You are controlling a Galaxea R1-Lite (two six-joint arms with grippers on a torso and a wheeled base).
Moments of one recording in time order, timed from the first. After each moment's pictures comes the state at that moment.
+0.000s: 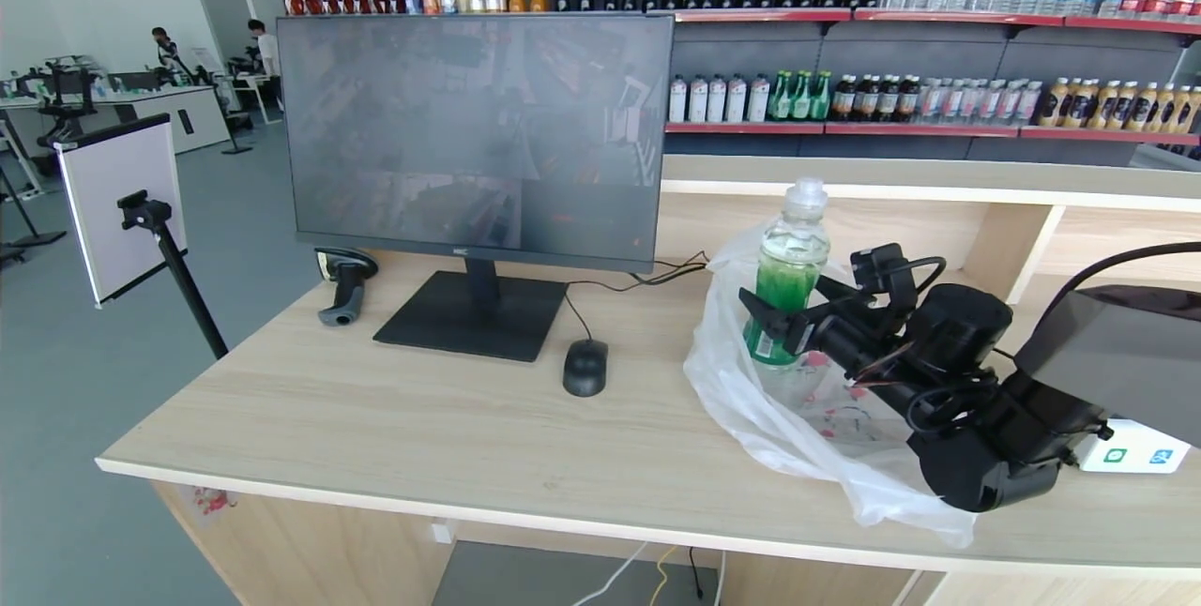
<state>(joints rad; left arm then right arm) 0.00 0.00 0.00 -0.02 0.00 0.00 0.21 2.24 -0.81 -1.57 0.24 0.03</state>
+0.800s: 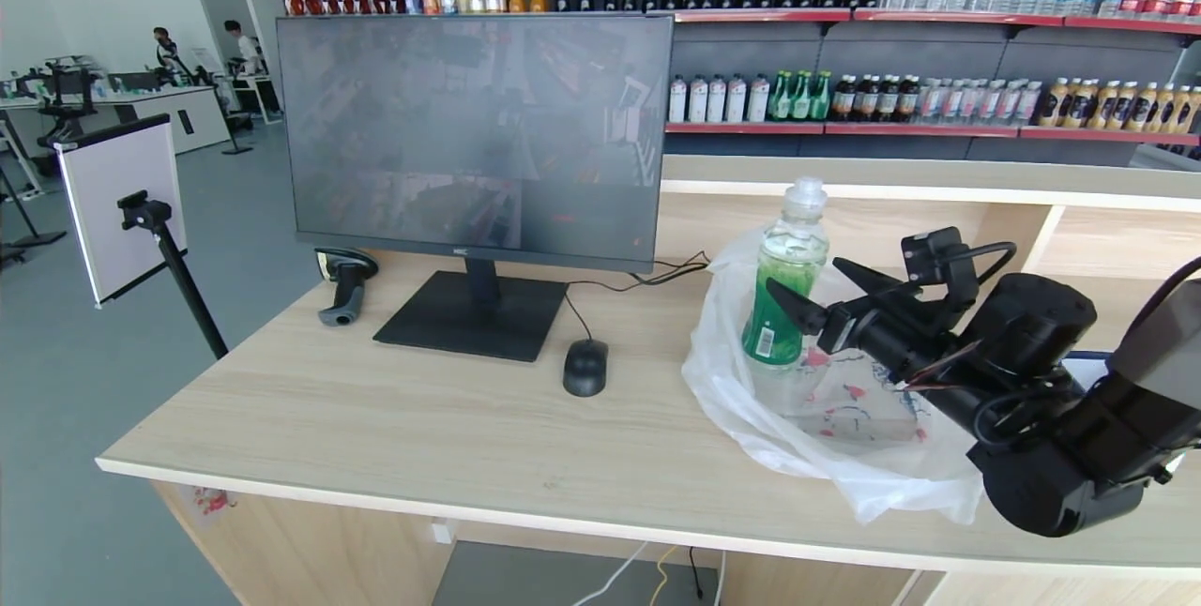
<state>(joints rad) 0.00 0.00 0.00 -0.01 0.00 0.00 0.20 2.06 -0.64 -1.57 0.24 0.02</state>
